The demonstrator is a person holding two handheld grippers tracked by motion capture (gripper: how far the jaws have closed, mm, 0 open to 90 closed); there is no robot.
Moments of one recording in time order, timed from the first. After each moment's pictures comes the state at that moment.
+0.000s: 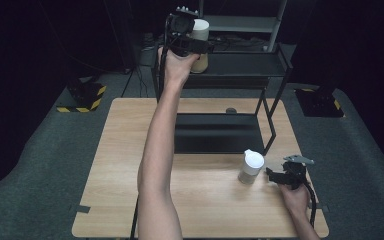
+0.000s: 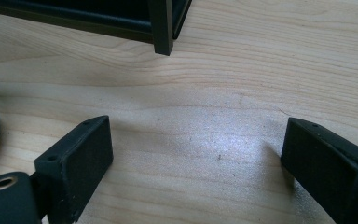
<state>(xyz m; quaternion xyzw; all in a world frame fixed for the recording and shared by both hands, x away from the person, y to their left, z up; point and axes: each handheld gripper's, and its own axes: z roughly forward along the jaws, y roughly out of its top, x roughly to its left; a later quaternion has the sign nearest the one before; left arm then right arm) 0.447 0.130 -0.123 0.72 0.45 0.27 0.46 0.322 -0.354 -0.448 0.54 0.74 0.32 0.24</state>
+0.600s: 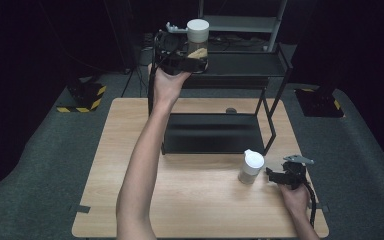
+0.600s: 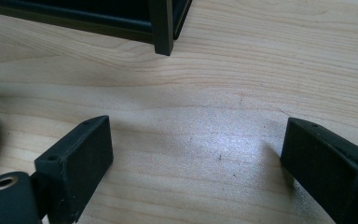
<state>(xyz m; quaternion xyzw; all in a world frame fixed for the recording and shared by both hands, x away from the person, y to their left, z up) 0.394 0.151 -0.145 0.72 0.44 0.28 0.47 0.322 -0.354 -0.448 0.54 0.74 0.32 0.24</state>
